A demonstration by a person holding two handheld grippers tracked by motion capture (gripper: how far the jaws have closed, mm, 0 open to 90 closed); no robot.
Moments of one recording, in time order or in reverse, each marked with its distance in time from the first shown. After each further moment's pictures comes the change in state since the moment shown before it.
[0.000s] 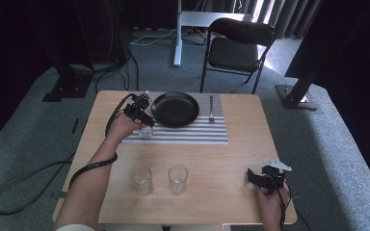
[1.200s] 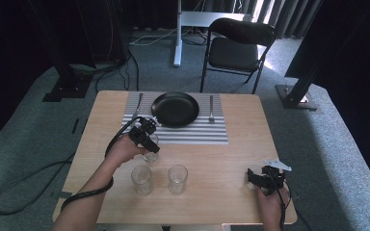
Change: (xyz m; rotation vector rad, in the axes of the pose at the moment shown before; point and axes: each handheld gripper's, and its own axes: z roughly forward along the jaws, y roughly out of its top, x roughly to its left) left arm -0.059 -0.057 -0.006 0.043 -0.073 0.164; right arm 0.000 0.000 0.000 0.000 0.000 0.000
